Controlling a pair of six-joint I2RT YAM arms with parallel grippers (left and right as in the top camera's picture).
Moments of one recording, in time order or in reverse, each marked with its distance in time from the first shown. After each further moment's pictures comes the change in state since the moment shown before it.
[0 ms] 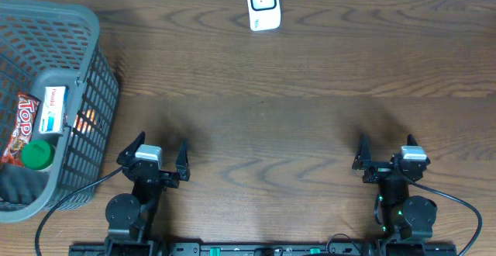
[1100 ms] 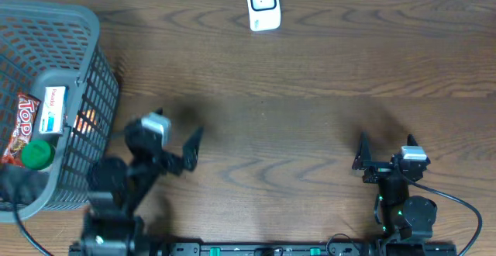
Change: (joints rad) left arm 0.000 0.497 0.442 -0.070 0.281 0.008; right arm 0.000 0.000 0.000 0.000 0.000 0.000
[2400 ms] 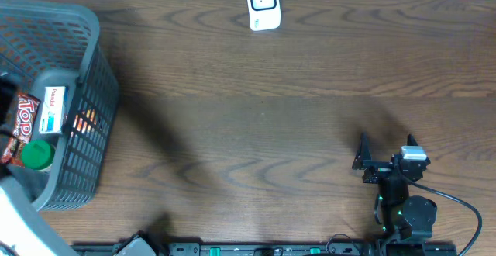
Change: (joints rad) left arm 0.795 0.737 1.235 -0.966 -0.290 -0.563; right arm 0.000 0.000 0.000 0.000 0.000 0.000
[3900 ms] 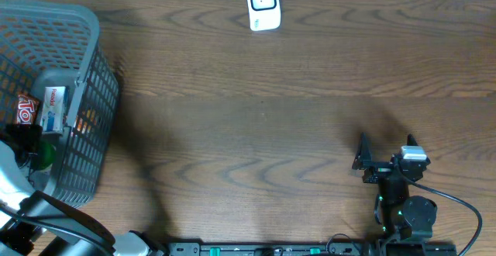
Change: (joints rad) left arm 0.141 0.337 -0.497 0.263 -0.171 -0.103; right arm 0.000 0.000 0.000 0.000 0.000 0.000
